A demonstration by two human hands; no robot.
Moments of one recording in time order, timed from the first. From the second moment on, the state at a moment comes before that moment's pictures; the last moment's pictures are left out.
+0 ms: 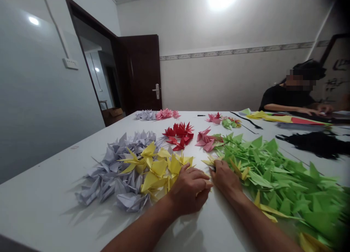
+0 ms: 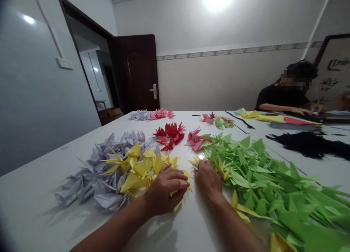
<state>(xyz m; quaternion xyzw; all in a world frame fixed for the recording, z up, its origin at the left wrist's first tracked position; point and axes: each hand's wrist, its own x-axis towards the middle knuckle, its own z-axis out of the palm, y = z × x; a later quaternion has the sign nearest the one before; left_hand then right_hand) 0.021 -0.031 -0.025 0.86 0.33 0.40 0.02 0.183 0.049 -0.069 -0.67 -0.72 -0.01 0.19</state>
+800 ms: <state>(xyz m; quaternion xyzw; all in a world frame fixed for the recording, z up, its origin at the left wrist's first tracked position) 0.014 -0.015 -0.028 0.65 0.36 0.61 0.26 0.169 -0.005 -0.026 -0.32 -0.65 0.45 0.52</state>
